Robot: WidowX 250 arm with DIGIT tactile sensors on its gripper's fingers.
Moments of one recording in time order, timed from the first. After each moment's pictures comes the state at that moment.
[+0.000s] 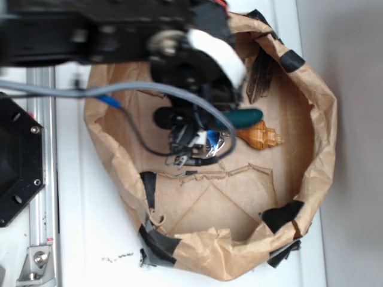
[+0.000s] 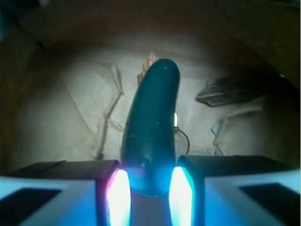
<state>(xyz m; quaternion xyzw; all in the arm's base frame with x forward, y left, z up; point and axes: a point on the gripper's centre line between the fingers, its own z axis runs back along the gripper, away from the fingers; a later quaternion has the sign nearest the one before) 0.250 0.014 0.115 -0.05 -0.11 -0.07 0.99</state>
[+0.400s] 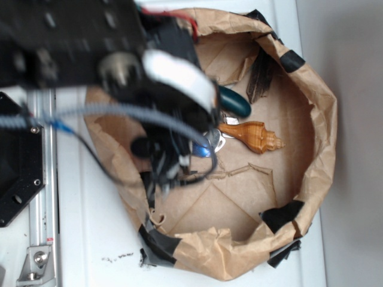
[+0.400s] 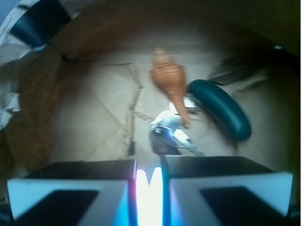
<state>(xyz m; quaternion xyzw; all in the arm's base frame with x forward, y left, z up) 0.240 -0.017 0.110 -0.08 -0.10 -0.07 0.99</state>
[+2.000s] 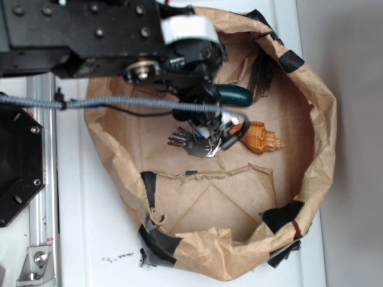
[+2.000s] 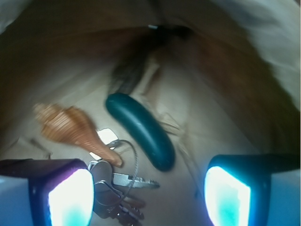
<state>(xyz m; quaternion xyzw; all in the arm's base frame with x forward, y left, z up) 0.259 0.042 0.081 -0.01 -0.15 0.22 0.96</state>
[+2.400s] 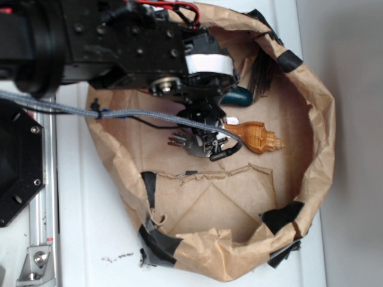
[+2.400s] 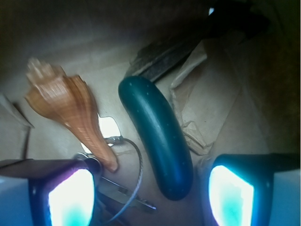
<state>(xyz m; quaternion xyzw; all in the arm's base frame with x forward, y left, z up) 0.268 0.040 0.050 0.01 -0.13 0.11 0.99</state>
